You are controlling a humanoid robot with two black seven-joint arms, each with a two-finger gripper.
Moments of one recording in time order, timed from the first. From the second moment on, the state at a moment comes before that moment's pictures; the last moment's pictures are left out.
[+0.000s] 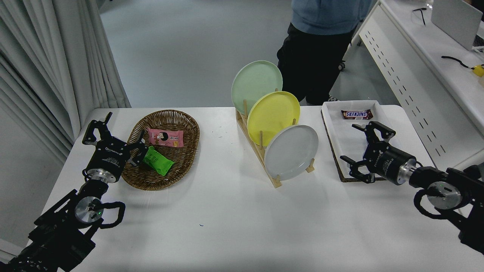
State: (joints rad) left arm -0.50 0.26 -1.08 -0.53 0.15 -0.58 -0.44; right arm 0.76 -0.64 0.32 0.88 0.02 0.38 0.10
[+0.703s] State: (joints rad) left arm -0.50 0.26 -1.08 -0.53 0.15 -0.58 -0.44; right arm 0.95 -0.73 0.08 0.95 0.05 0.28 0.08
